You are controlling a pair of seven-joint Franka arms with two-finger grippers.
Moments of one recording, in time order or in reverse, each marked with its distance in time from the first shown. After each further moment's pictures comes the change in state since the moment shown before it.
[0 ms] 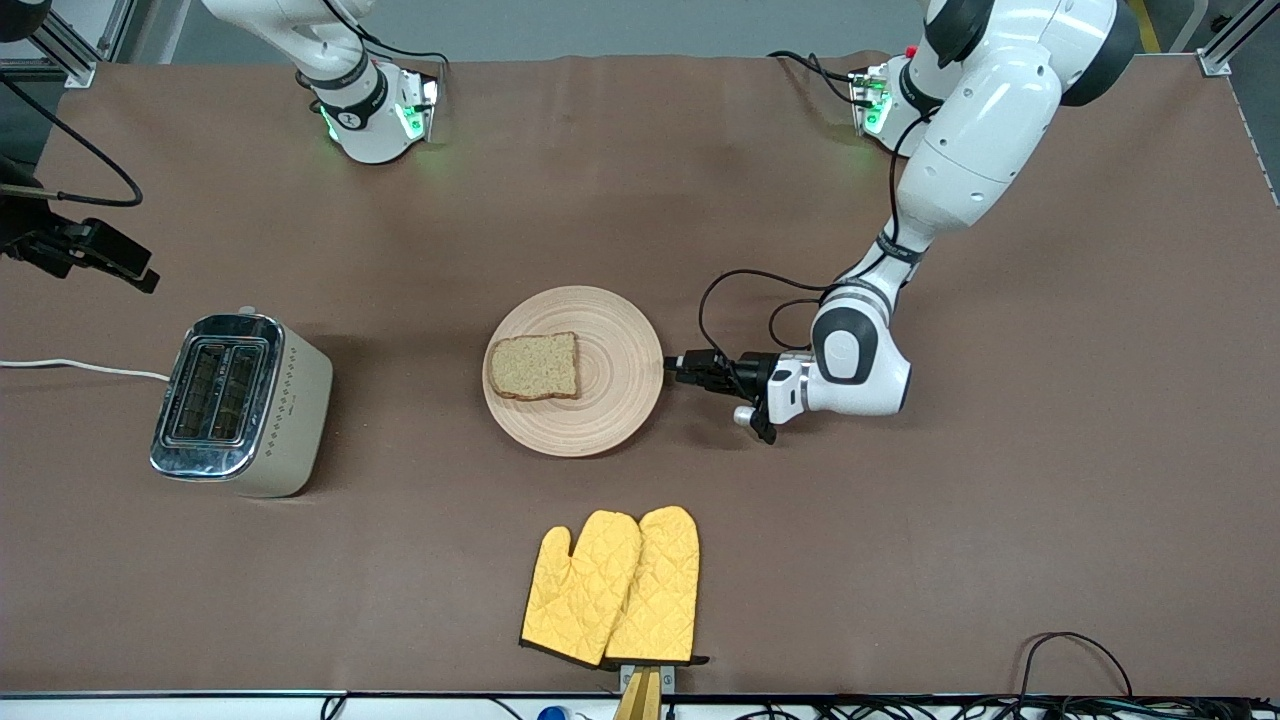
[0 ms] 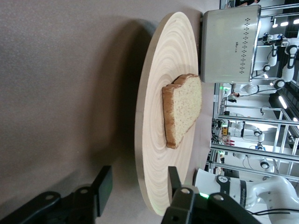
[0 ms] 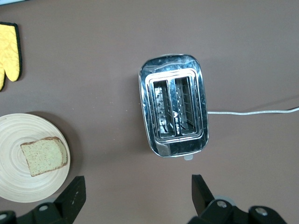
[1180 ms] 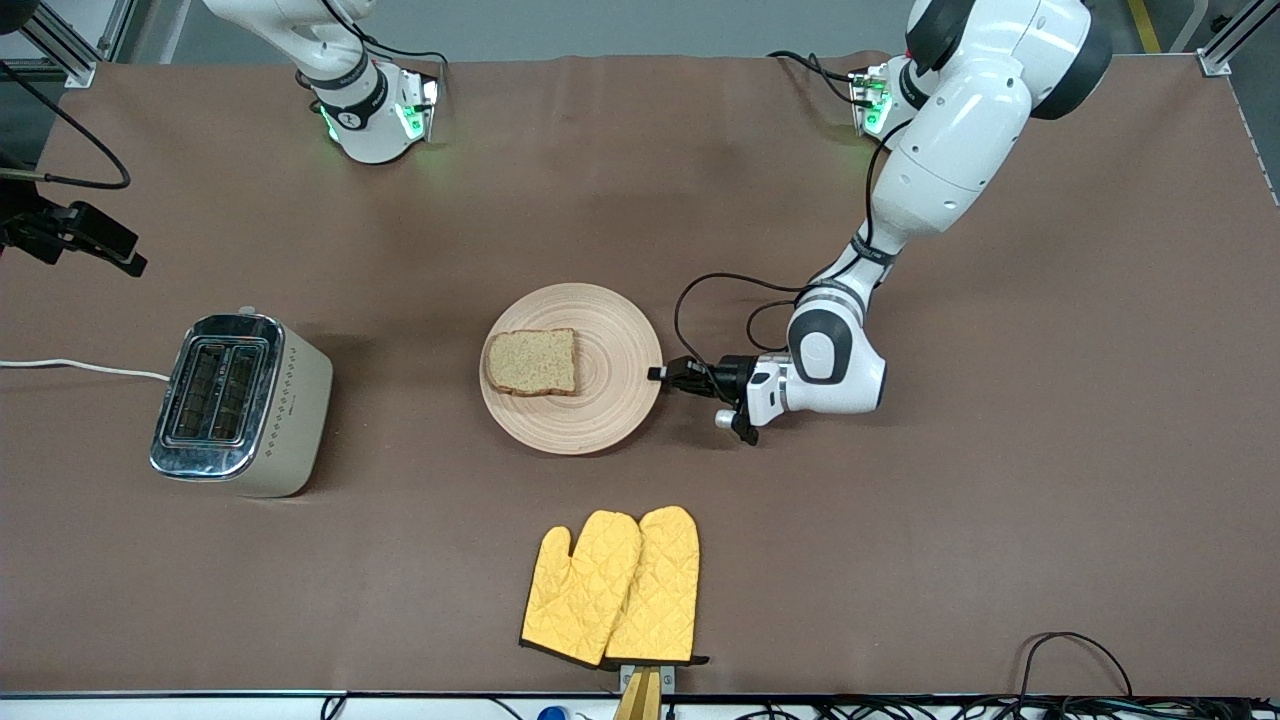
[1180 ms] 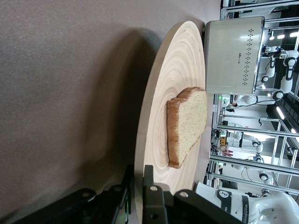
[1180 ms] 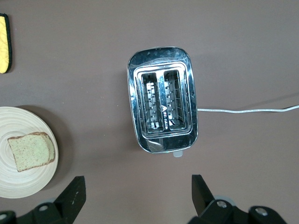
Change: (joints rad) left arm -0.049 0.051 0.004 0.053 -0.077 0.042 0.005; right arm -0.033 -0.078 -0.012 -0.117 0.000 0.049 -0.068
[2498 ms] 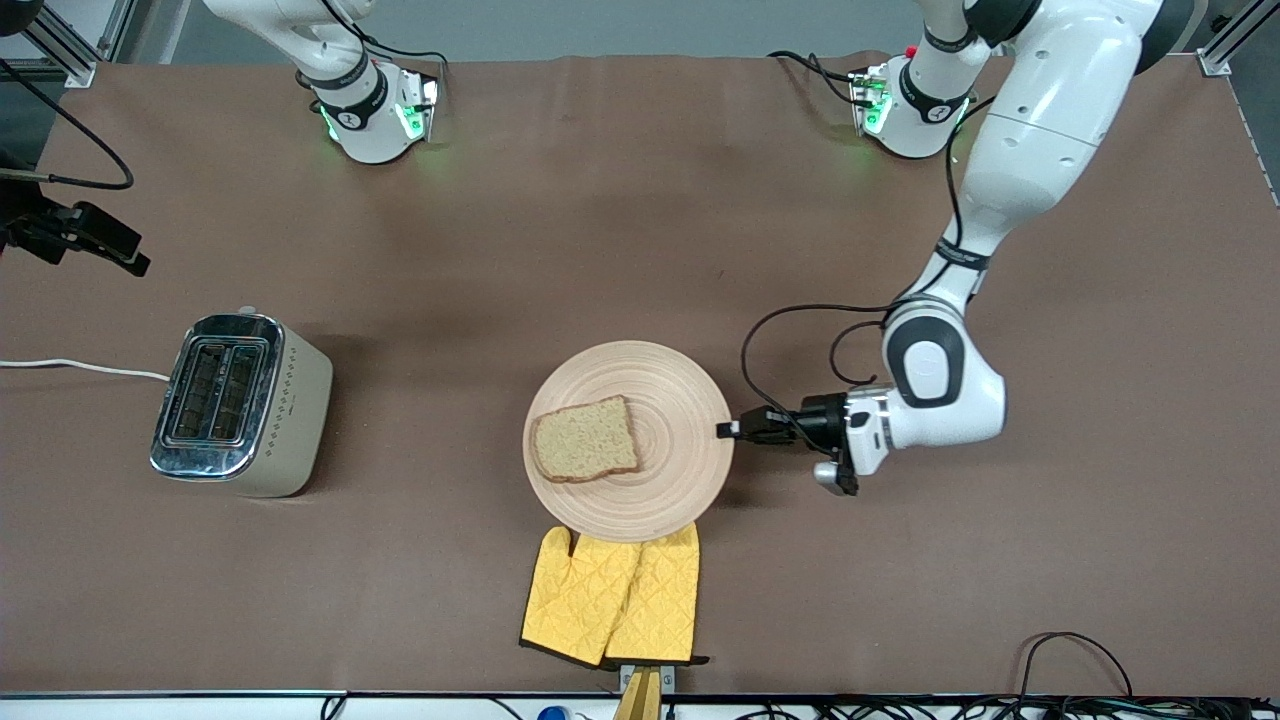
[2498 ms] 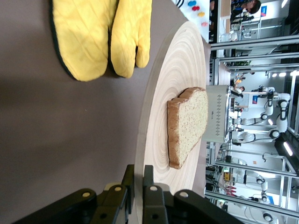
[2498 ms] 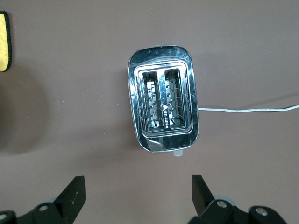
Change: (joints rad) left arm 0.198 -0.162 0.016 0.049 0.143 -0.044 -0.208; right arm 0.000 0.000 0.003 -0.002 0.000 -0.003 -0.002
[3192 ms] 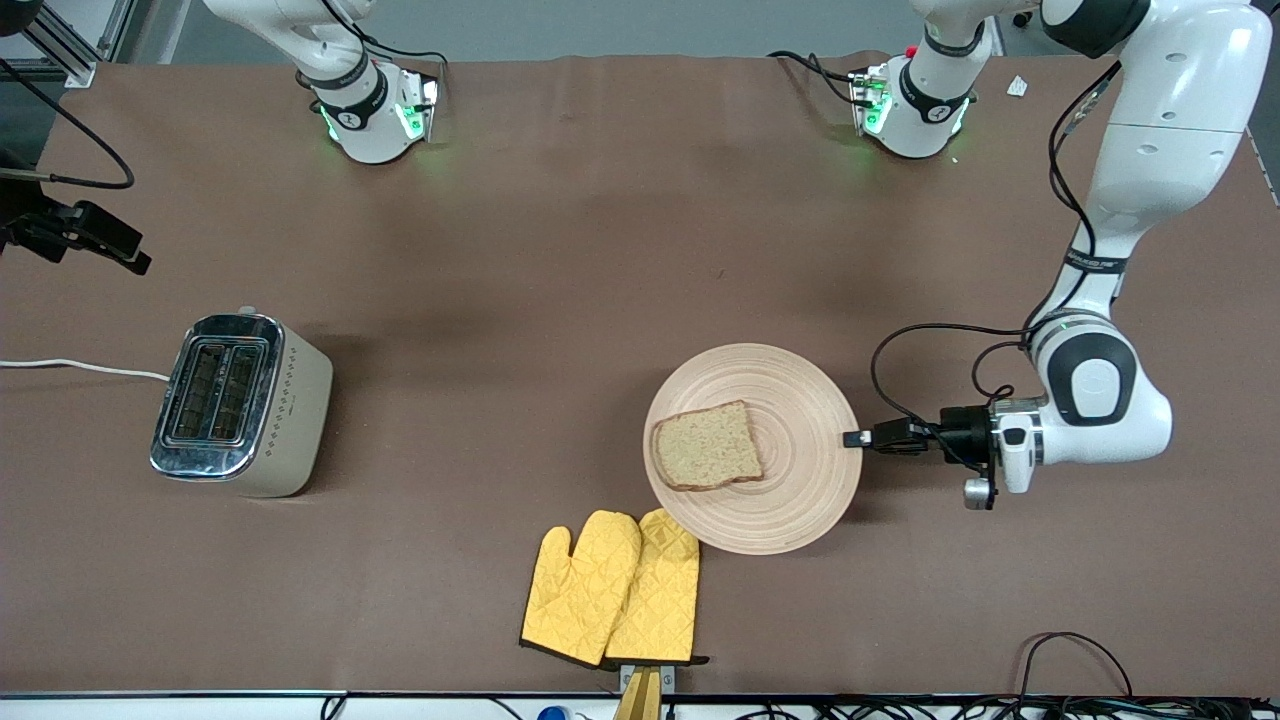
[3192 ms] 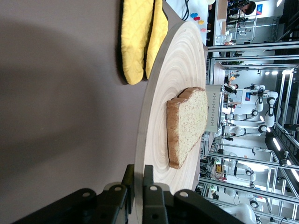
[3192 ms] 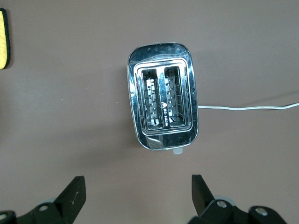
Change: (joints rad) left arm 0.292 -0.019 -0.002 0.000 0.196 -0.249 -0.001; right arm 0.000 0.000 0.000 0.000 0.000 -0.011 0.000
